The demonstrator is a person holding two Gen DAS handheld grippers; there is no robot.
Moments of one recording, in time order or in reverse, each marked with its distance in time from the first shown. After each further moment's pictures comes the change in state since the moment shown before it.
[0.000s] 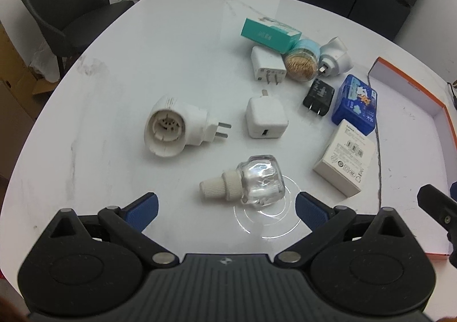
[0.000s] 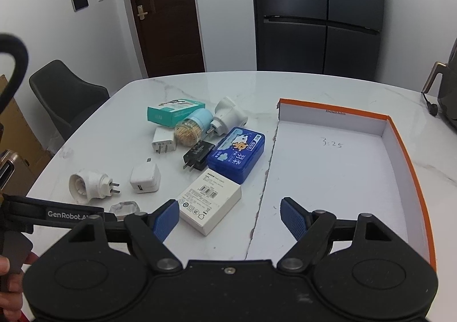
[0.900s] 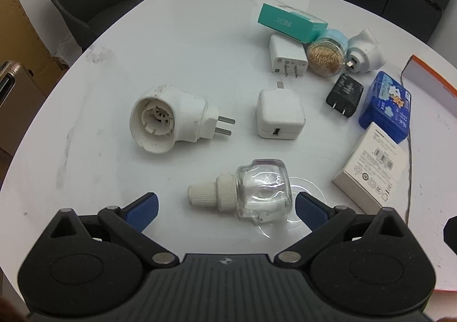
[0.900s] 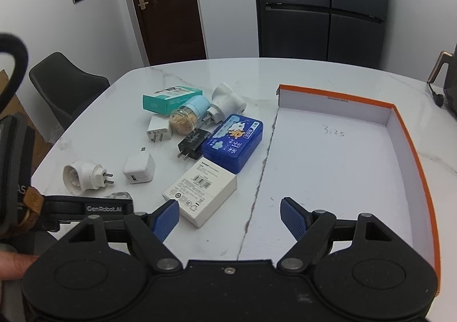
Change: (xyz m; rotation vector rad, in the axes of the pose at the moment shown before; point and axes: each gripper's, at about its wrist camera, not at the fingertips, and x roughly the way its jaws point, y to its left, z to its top) left arm 0.034 -0.020 0.001 -0.060 0.000 0.129; right arm 0.015 -0.011 0.002 0.007 0.058 0.020
